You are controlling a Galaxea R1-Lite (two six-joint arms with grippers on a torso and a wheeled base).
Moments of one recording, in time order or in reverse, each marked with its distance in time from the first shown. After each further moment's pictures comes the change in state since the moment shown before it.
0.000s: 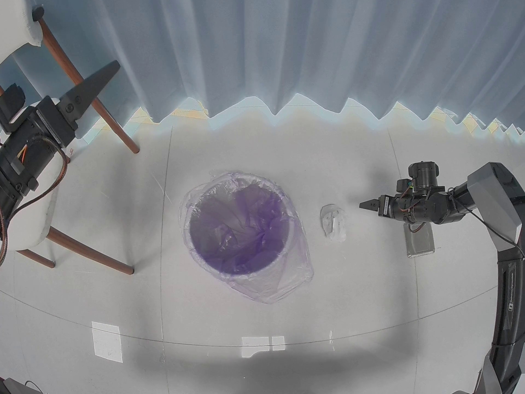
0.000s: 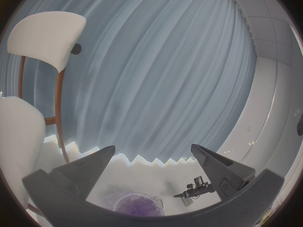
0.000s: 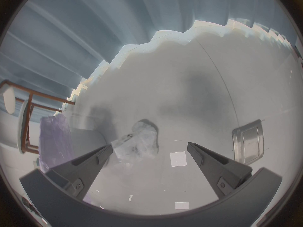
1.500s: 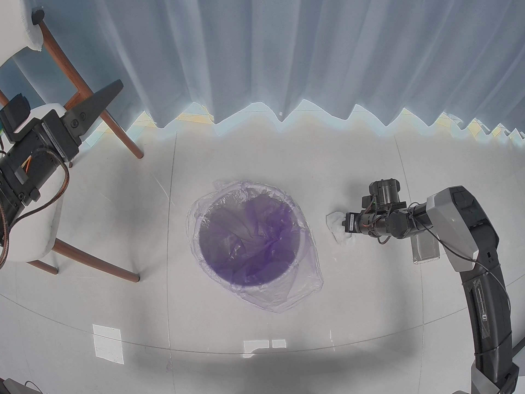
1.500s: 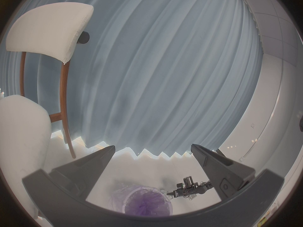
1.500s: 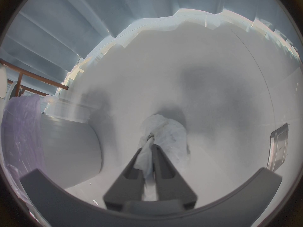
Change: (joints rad) left arm 0.016 -0.010 0.011 0.088 -0.007 0.006; right arm 0.126 0.266 -0.300 0.068 -0.109 -0.014
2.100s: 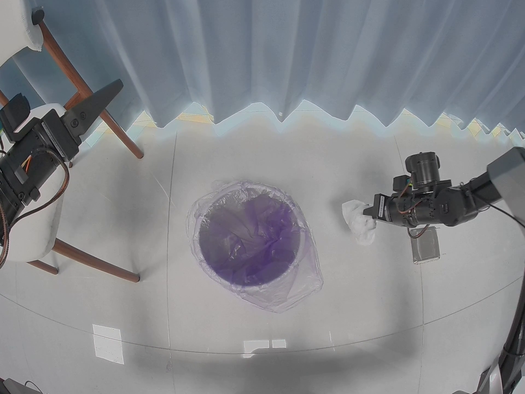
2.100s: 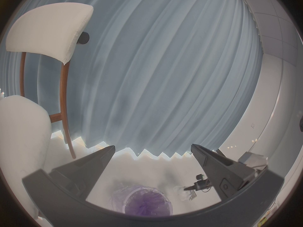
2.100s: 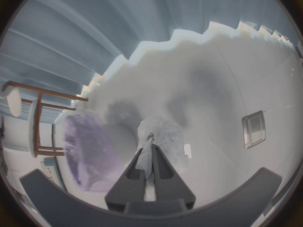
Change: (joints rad) left arm 0.000 0.000 -0.001 0.000 0.001 0.001; right arm 0.011 -0.546 0.582 -0.046 0.049 0.119
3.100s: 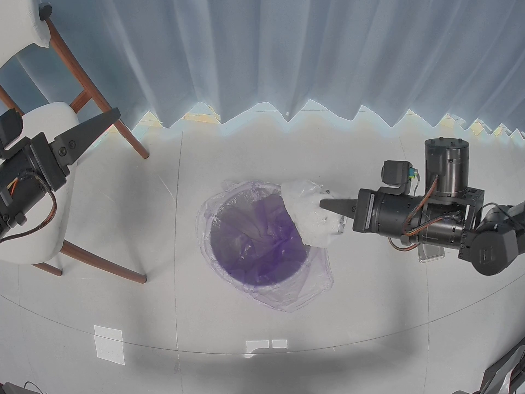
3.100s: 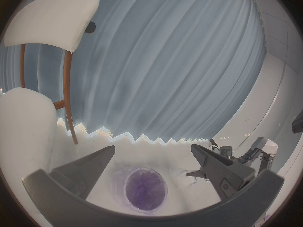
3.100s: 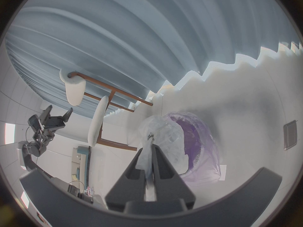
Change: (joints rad) left arm -0.018 -0.113 -0.004 0.266 -0.055 0.000; right arm 0.353 -0.410 0.390 -0.330 0.047 0.127
